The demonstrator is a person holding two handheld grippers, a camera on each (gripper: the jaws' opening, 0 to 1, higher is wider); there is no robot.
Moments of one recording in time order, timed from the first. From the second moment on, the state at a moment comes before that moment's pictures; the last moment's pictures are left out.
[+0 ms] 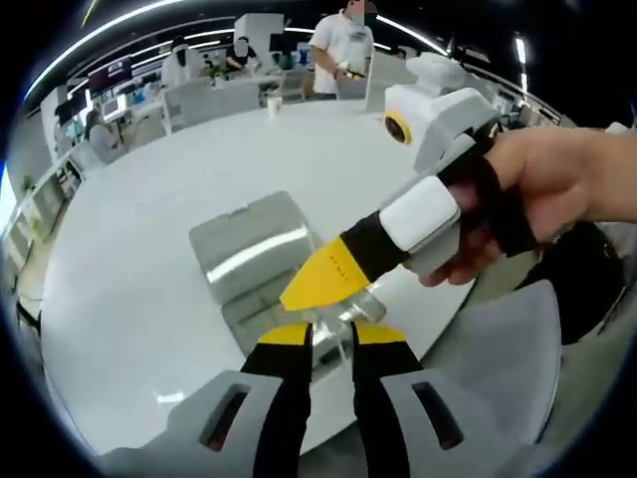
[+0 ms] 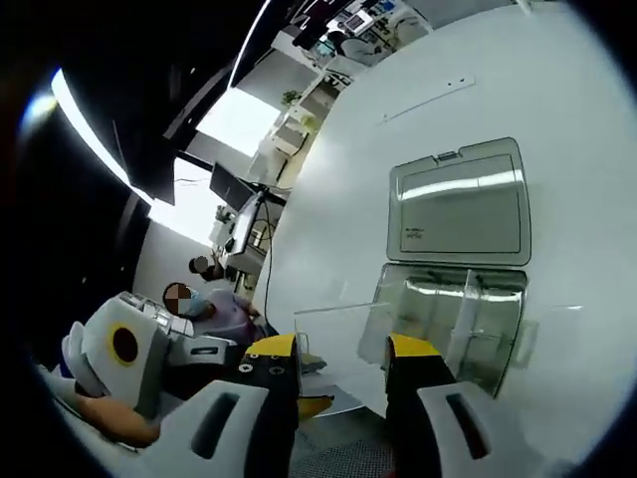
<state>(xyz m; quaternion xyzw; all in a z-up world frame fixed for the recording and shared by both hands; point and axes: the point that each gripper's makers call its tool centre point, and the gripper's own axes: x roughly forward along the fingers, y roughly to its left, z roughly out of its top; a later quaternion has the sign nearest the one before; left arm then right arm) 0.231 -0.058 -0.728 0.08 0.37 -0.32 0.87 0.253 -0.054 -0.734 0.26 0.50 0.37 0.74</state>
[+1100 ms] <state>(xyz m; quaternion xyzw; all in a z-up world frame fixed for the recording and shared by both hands) 0.227 -0.060 -0.750 0.06 0.41 -0.31 0.85 0.239 -0.048 -0.750 0.27 0.53 0.33 0.73</state>
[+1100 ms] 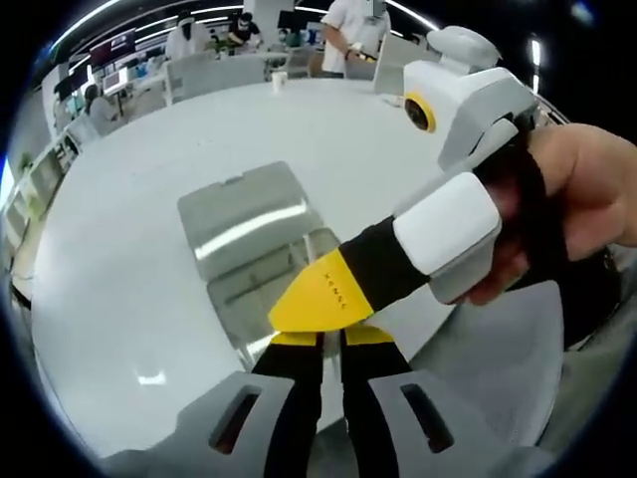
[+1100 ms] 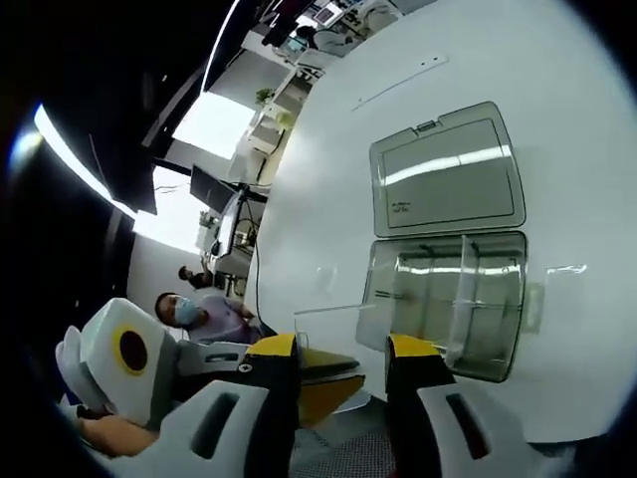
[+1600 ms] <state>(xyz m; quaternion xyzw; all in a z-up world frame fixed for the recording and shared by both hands) 0.226 -0.061 -0.752 0.03 0.43 -0.31 0.84 0.239 -0.051 -0.752 0.28 0.54 0.32 0.73</state>
